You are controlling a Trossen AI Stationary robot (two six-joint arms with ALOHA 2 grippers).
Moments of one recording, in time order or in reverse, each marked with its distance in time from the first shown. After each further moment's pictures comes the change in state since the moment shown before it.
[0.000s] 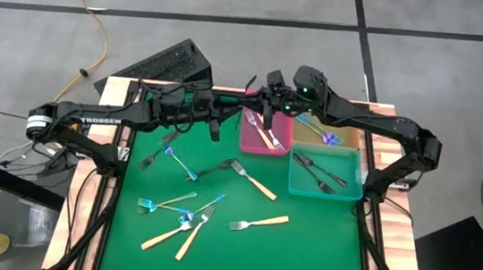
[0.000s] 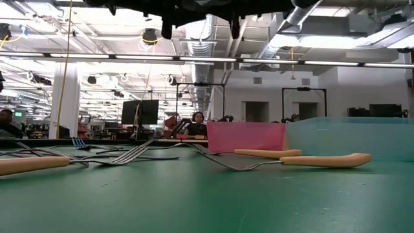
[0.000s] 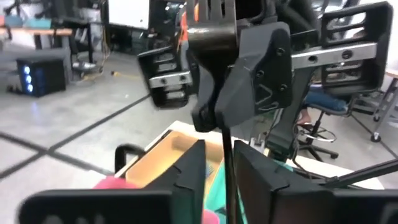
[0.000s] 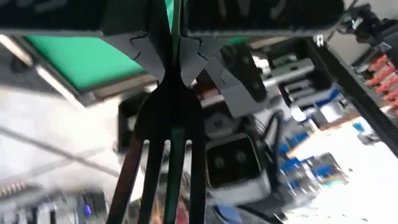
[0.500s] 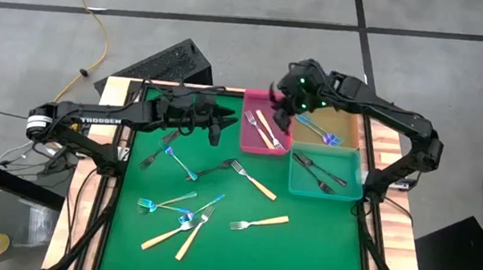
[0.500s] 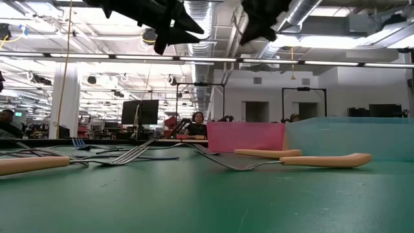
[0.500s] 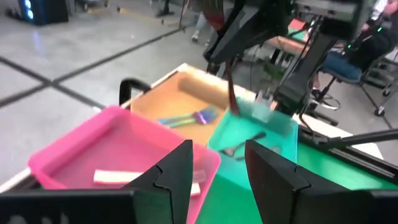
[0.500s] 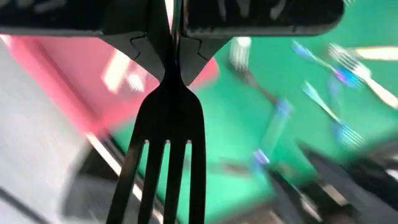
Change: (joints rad) left arm -0.001 0.000 0.000 -0.237 -0.005 -0.117; right arm -0.024 -0.004 0.287 -0.990 0.321 -0.193
